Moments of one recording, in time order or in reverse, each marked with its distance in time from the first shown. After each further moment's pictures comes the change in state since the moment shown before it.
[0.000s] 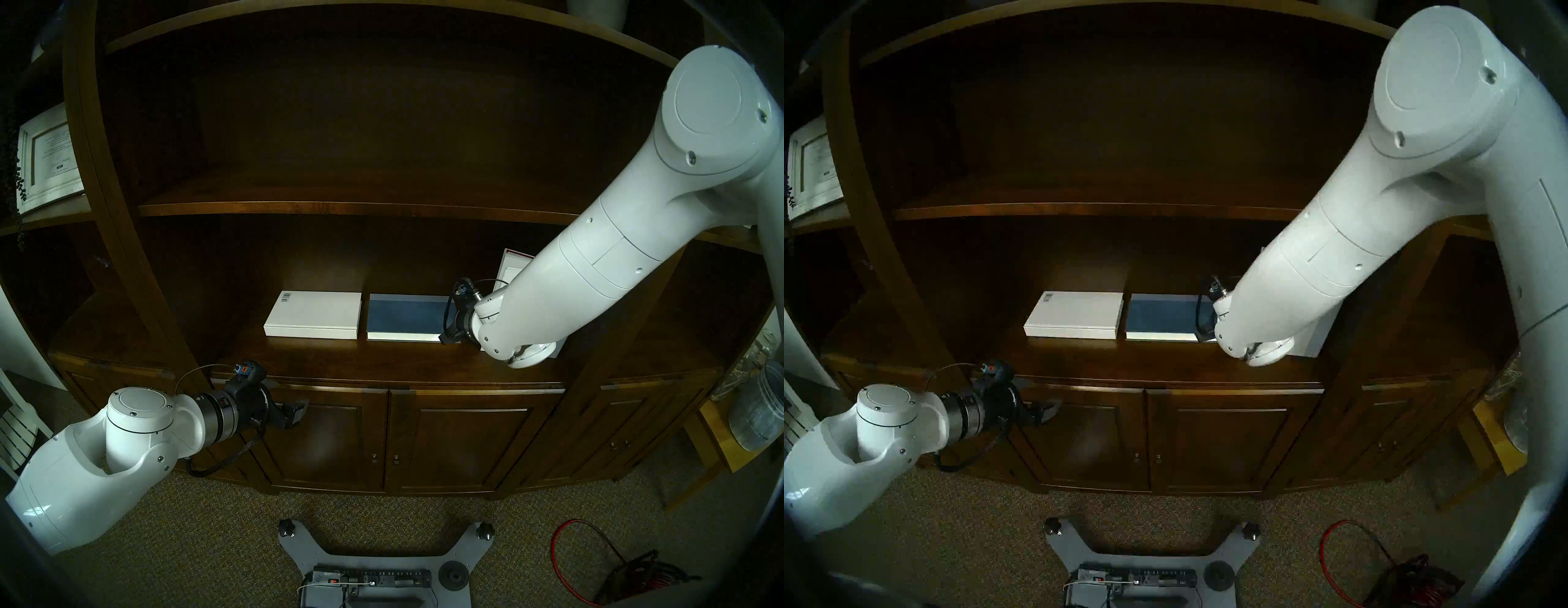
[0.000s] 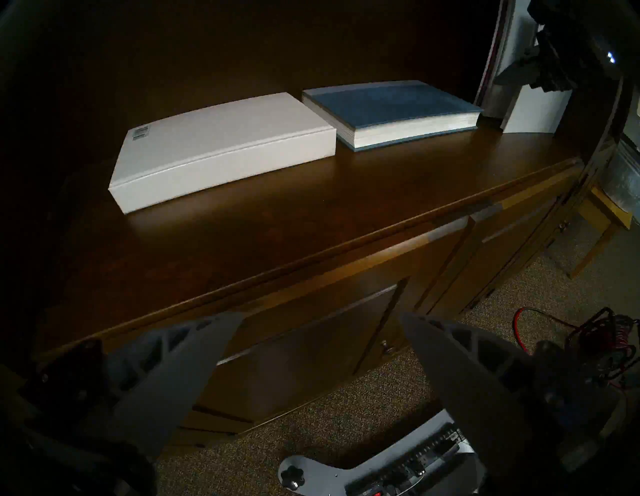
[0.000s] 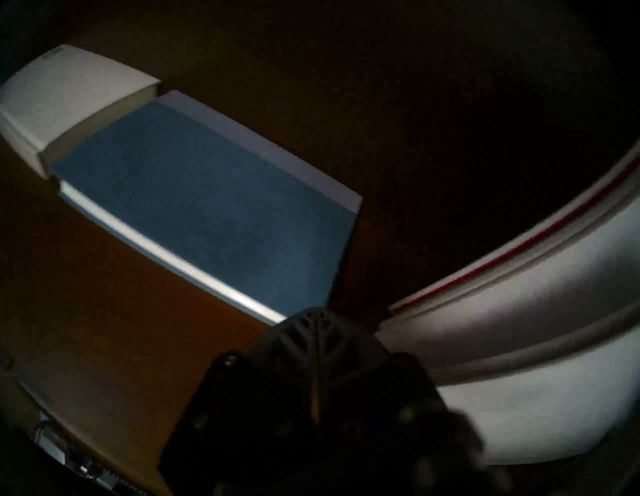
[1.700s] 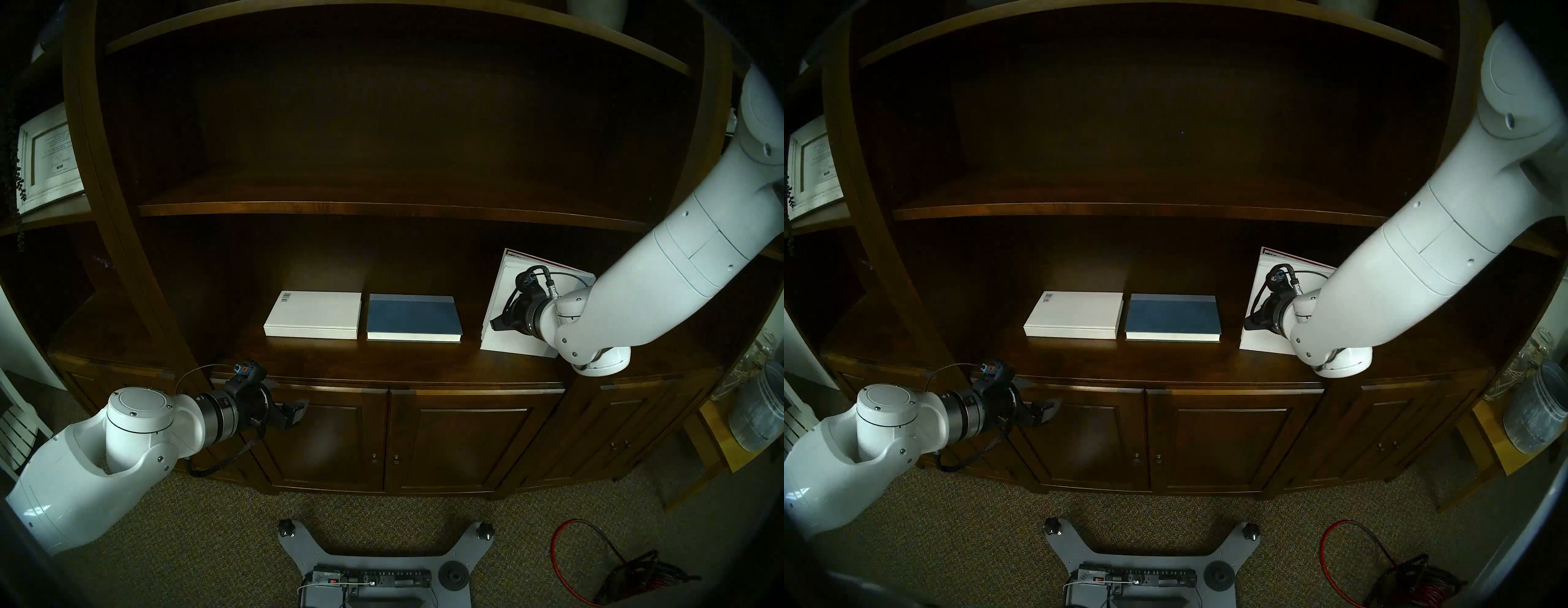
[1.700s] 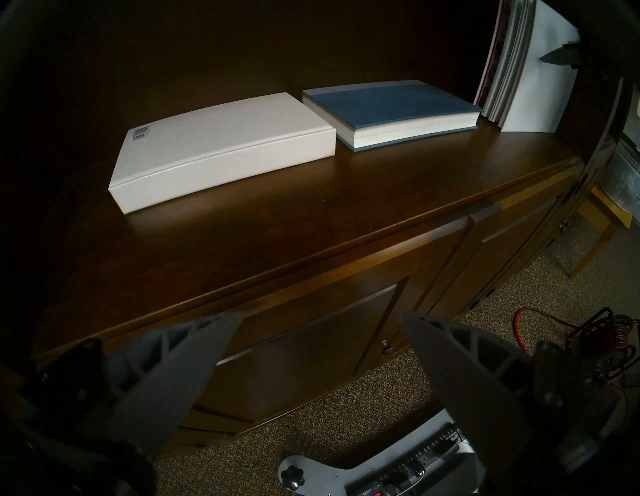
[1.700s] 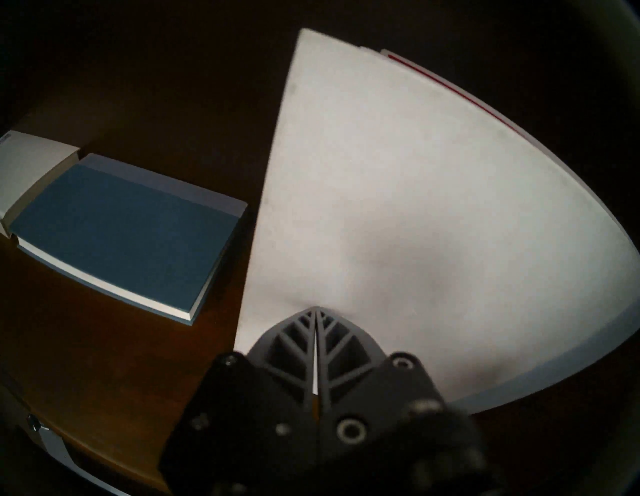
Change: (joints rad) left arm 0.000 0.000 0.000 0.000 0.000 0.000 0.000; right arm 0.106 0.187 -0.153 -0.085 0.005 -0.192 -0.074
